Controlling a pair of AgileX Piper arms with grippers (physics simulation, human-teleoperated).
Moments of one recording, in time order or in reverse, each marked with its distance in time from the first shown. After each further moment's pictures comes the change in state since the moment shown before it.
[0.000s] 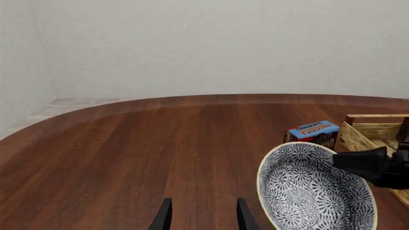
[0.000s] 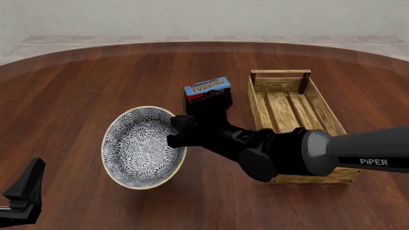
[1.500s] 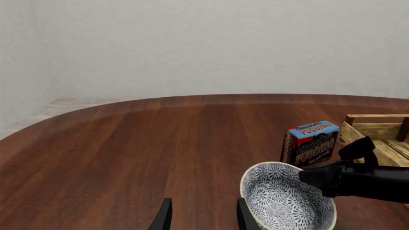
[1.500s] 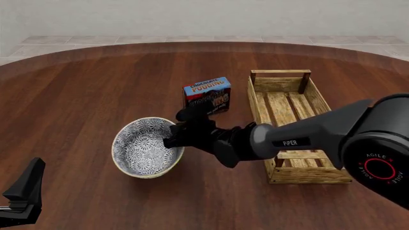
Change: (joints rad) left arm 0.000 0.000 0.000 0.000 0.000; right arm -0.062 0.326 -0.245 0.075 -0.094
